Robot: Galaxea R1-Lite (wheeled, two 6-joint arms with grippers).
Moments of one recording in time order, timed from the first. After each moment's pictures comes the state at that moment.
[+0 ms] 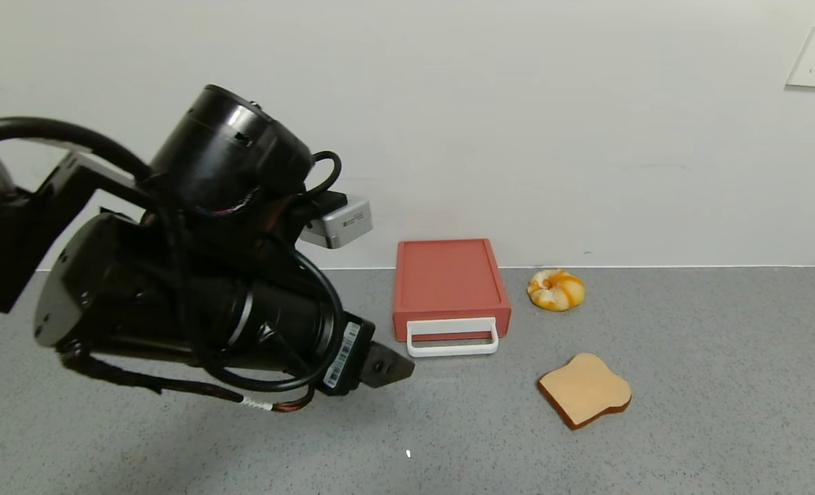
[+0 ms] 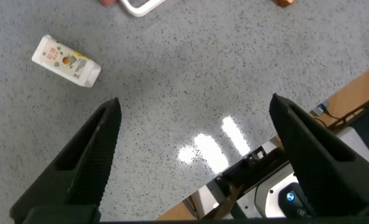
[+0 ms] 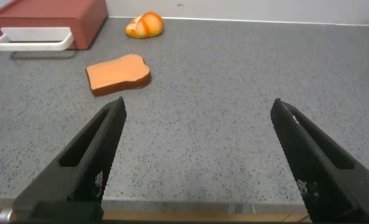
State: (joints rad) left arm -0.71 1.60 -1.38 0.59 0.07 -0.15; right arm 0.00 0.00 0.00 0.00 0.00 0.01
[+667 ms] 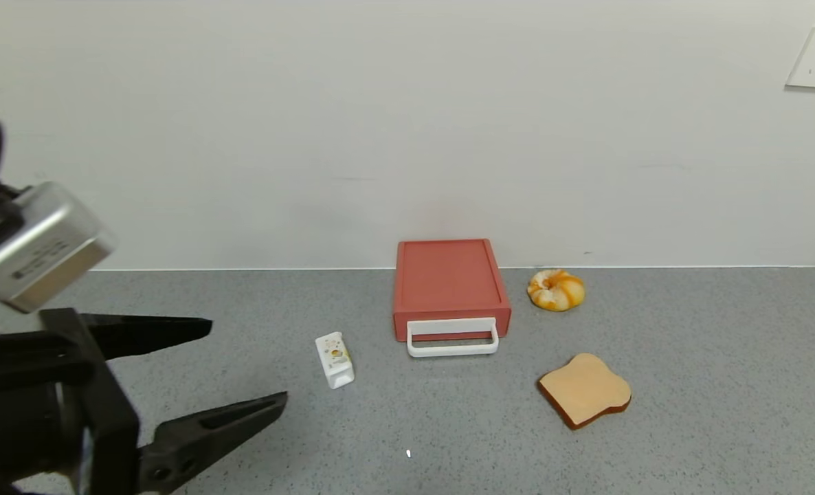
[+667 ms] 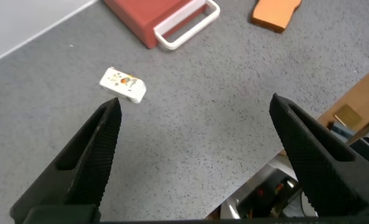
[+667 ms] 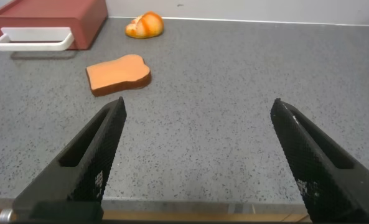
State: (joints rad) left arm -0.63 1.09 -0.90 0.26 0.05 0.07; right arm 0.00 0.00 0.00 0.00 0.00 0.01
